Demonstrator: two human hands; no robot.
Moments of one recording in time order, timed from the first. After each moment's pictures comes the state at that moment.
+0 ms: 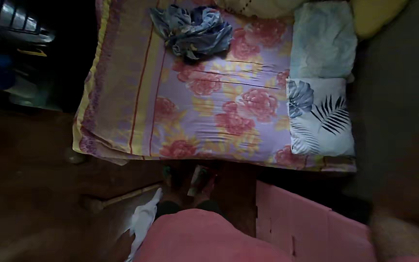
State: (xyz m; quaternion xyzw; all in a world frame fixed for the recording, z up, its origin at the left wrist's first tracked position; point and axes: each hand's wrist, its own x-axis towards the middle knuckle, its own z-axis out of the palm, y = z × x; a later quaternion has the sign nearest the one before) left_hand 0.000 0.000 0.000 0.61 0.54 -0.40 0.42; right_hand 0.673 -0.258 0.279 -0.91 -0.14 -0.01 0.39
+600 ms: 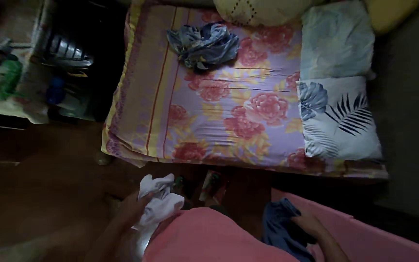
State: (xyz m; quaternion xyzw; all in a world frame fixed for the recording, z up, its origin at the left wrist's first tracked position) left_hand 0.143 0.022 0.160 0.67 0.56 -0.21 0.44; right_hand 0.430 -0.447 0.049 -0.86 0.05 0.51 0.09
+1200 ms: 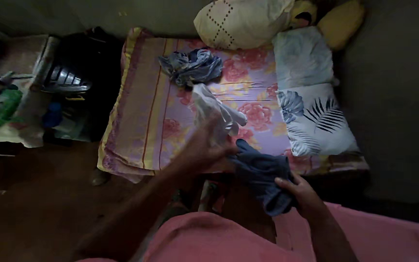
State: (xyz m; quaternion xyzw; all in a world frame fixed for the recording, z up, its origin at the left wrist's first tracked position) left_hand 0.342 -0.047 0.258 0.83 0.10 0.02 0.55; right_hand 0.418 -0.354 0.180 -0.74 0.00 0.34 0.58
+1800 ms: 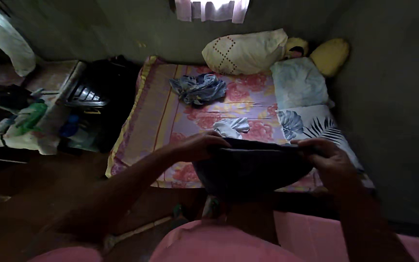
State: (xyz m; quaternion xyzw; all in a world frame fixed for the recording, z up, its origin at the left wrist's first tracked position) left_hand 0.350 0.003 0.273 0.91 -0.13 -0.10 0.39; right_hand 0.491 -0.341 0.246 -0.74 -0.31 0.12 0.58
